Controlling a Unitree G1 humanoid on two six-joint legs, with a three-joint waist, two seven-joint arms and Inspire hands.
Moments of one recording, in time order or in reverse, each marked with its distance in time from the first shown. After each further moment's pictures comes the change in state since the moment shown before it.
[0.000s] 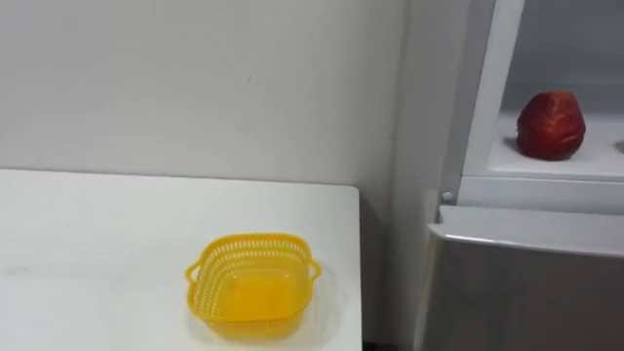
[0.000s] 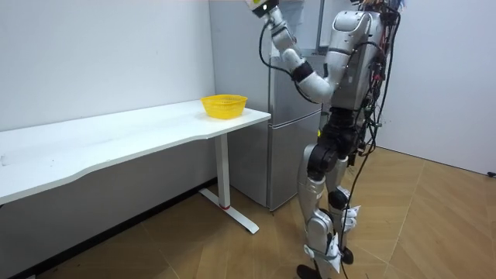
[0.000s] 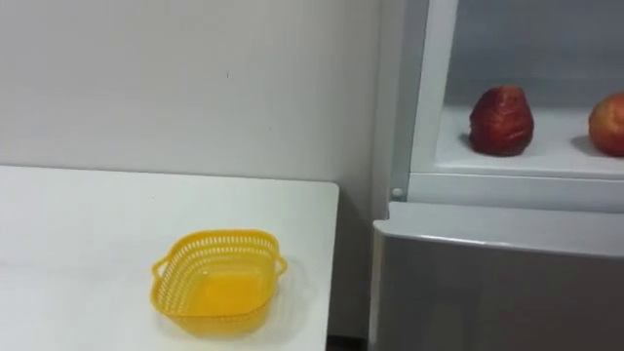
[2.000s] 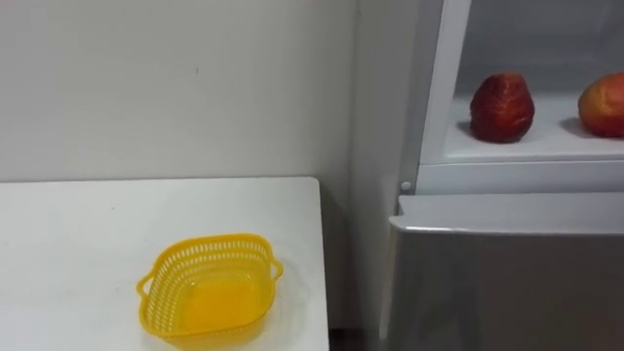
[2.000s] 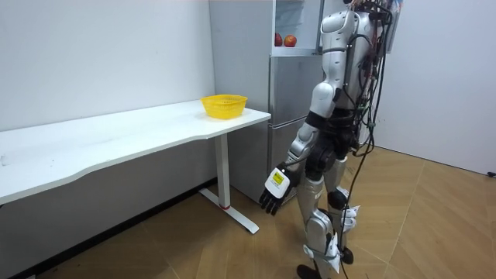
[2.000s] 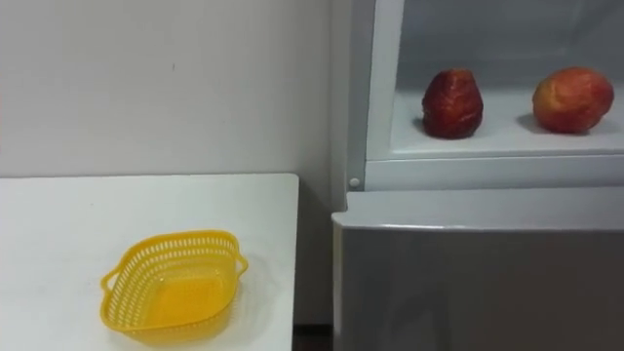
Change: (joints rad) left arm 0.157 -0.015 -0.582 1.692 0.394 0.153 -0.248; right arm -0.117 0.046 -0.006 -0.190 0.450 -0.055 -0.142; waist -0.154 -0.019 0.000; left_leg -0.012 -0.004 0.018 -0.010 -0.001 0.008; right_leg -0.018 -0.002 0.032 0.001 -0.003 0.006
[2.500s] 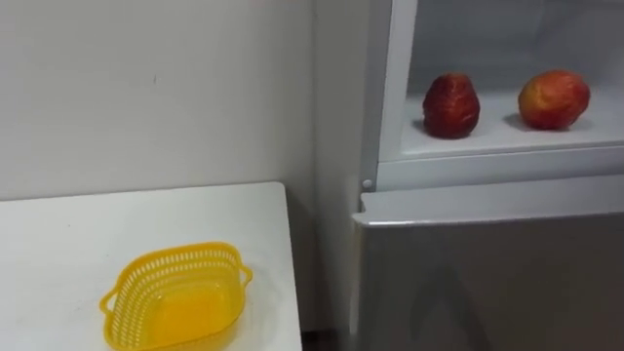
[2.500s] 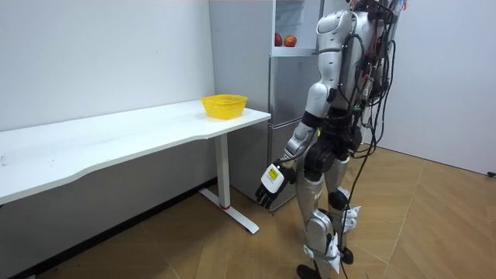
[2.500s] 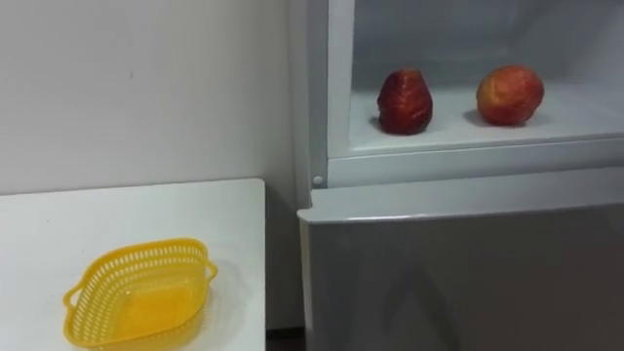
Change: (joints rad) left arm 0.002 -0.018 -0.027 0.005 -0.030 -0.035 0.044; right arm 0.196 0.060 0.015 -0.694 -0.173 -0.058 -0.211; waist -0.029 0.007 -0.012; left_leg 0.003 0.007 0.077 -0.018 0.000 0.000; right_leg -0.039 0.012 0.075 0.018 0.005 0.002
